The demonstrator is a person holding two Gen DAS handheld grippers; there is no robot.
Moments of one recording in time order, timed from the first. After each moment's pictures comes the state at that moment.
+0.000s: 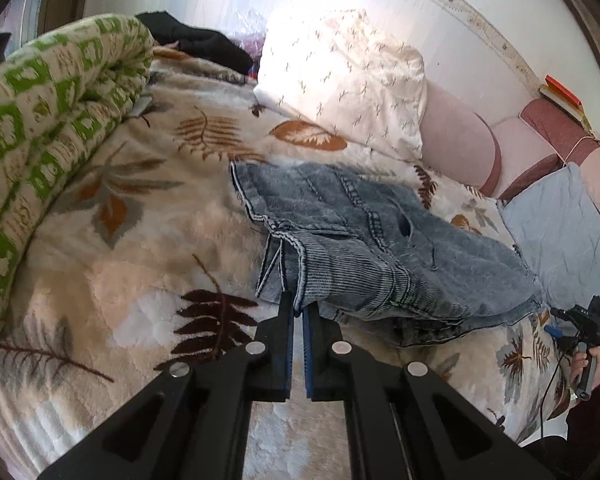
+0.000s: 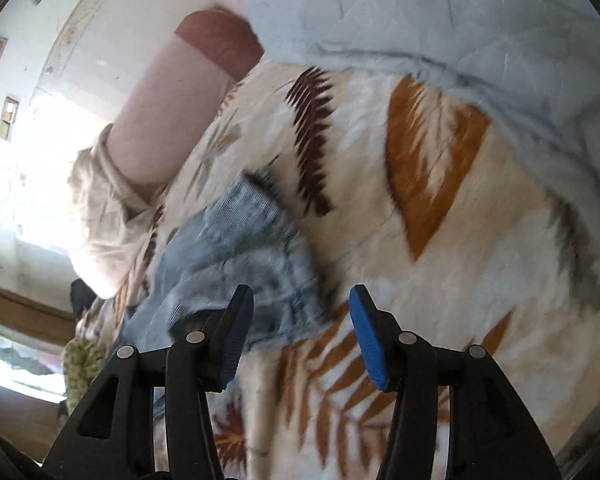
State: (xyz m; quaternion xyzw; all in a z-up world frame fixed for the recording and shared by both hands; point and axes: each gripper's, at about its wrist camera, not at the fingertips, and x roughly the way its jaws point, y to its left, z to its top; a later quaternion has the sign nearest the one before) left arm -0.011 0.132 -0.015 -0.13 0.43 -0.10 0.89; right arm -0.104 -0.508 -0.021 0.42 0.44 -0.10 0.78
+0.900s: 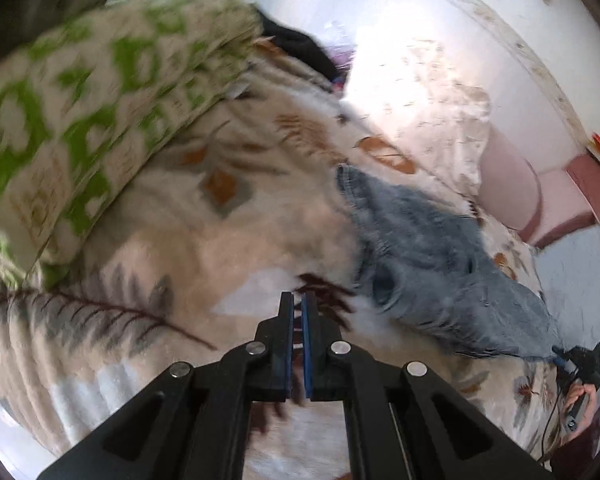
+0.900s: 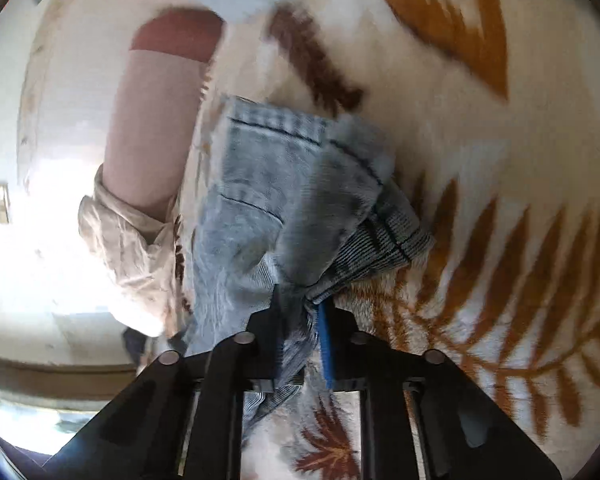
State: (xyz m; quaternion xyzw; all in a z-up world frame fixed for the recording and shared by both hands) left arm -0.038 0.198 -0.025 -0.19 0.42 -0.02 0.89; right arm -0.084 -0.465 -0.037 0.51 0.39 -0.14 0.75
